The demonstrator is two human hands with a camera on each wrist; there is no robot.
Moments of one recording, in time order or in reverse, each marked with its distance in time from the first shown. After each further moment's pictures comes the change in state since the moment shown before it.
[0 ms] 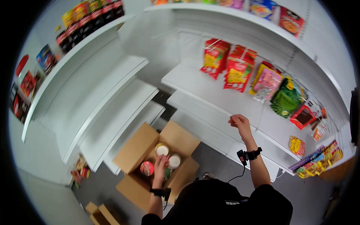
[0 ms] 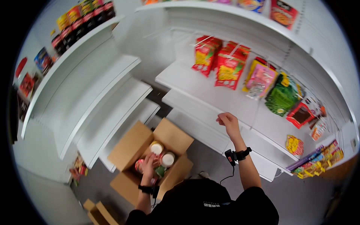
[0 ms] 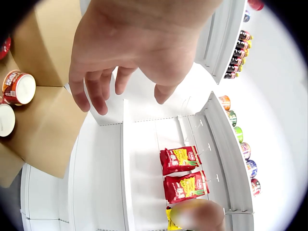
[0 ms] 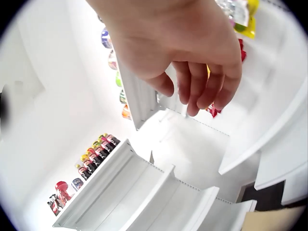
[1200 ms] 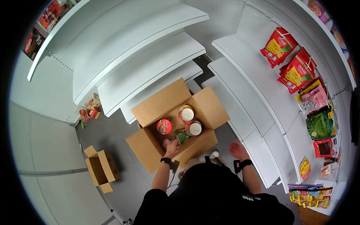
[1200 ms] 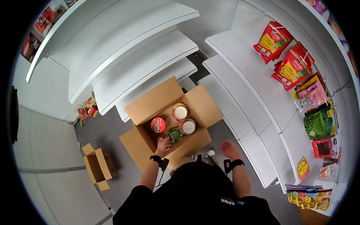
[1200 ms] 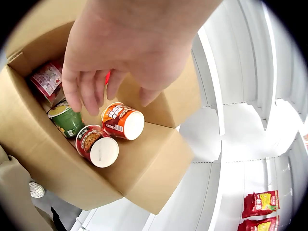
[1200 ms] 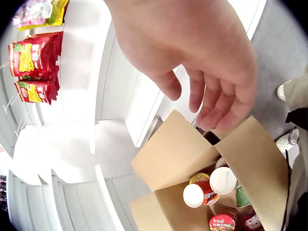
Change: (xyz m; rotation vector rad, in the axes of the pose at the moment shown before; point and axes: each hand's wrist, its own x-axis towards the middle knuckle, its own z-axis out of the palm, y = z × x) left_hand 0.003 -0.163 -0.131 0.000 0.314 -0.542; right_hand -0.102 0.287 0.045 0.647 0.045 1.212
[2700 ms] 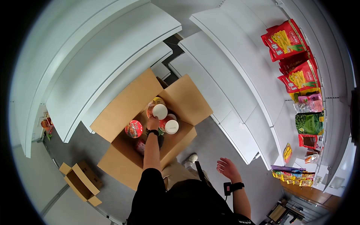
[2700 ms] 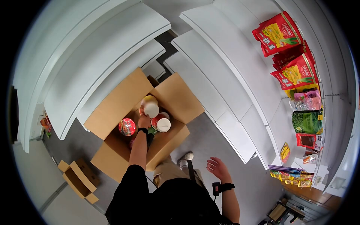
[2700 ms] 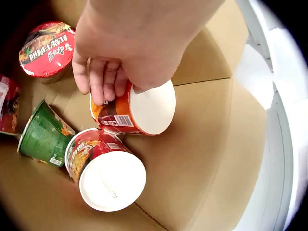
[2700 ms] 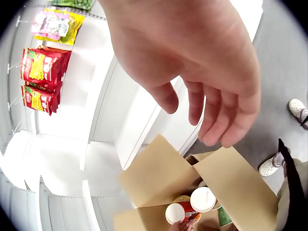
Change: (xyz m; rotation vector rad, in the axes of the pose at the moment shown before) left_hand 0.249 0.047 0.076 0.966 0.231 0.264; right_hand -0.091 0.059 0.032 -0.038 0.224 -0.047
